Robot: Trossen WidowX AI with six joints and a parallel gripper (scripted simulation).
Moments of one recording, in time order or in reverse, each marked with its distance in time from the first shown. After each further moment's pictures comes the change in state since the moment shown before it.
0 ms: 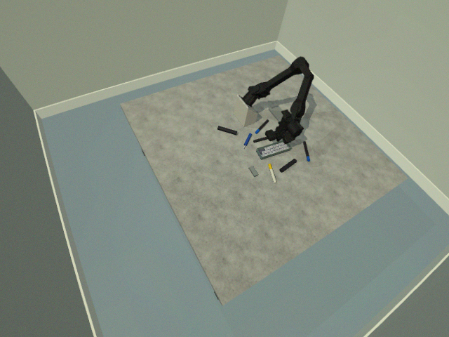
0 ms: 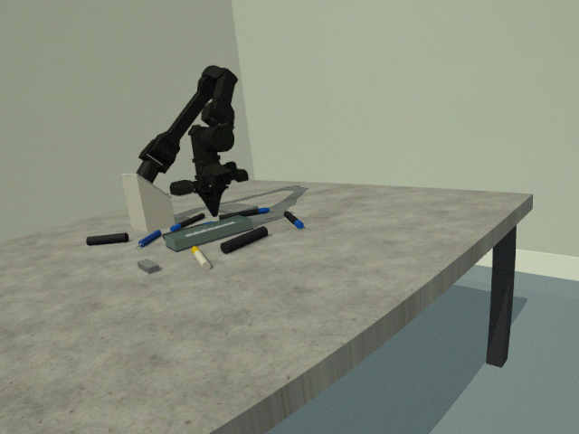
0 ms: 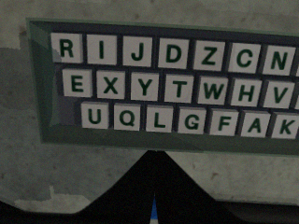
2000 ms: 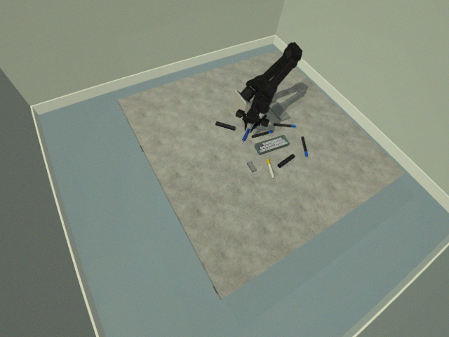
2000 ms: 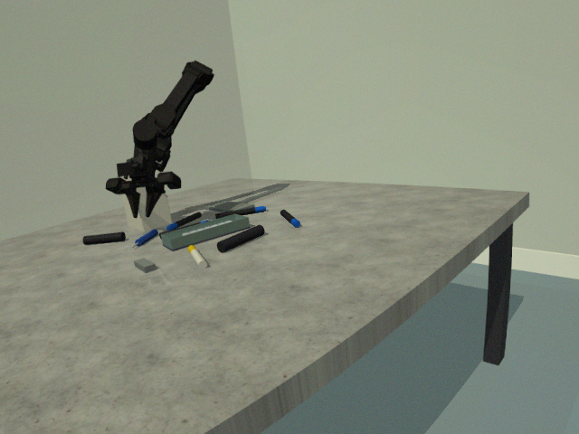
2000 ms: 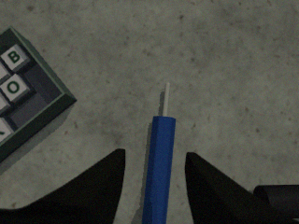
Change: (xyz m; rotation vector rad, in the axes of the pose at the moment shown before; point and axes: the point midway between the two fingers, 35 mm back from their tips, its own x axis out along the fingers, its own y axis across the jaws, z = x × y) arm -0.021 -0.145 -0.085 0.744 -0.433 -0.206
